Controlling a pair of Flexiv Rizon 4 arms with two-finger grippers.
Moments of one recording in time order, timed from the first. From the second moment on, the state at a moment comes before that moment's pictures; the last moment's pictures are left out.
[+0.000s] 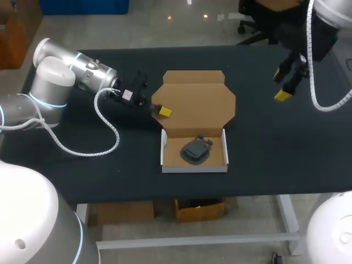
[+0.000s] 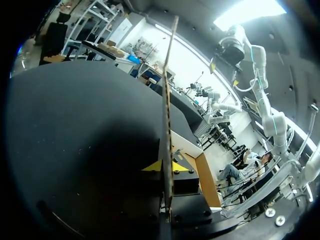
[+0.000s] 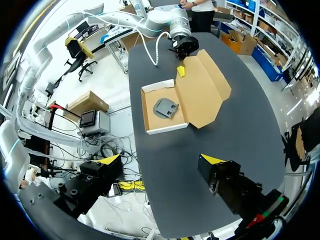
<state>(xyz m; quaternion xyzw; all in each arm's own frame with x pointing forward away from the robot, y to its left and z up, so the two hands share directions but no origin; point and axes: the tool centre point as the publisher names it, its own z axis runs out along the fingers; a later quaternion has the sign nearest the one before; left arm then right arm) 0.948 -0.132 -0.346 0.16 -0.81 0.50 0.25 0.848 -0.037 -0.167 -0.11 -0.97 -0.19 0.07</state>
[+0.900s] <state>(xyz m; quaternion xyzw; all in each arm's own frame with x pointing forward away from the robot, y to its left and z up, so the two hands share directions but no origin) 0.919 -0.127 -0.342 0.05 -0.87 0.49 0.10 0.856 -0.010 -0.166 -0.09 -0.98 -0.17 0.07</state>
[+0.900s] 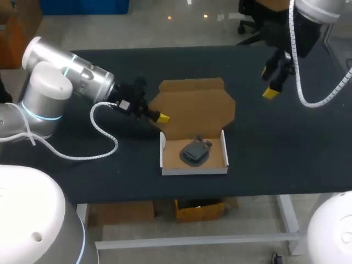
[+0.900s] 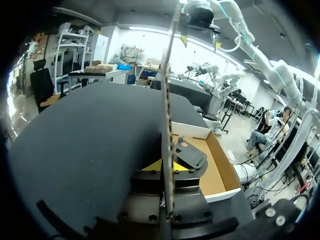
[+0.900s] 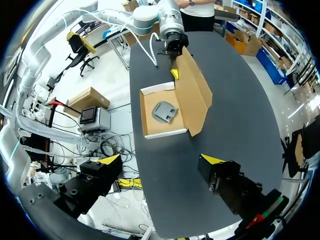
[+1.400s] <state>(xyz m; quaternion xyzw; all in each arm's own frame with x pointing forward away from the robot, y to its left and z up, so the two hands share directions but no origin) 0.910 -0.133 -0.340 0.03 -0.88 0.48 0.04 0.858 -0.001 -0.164 -0.08 -0.98 -0.17 0.07</state>
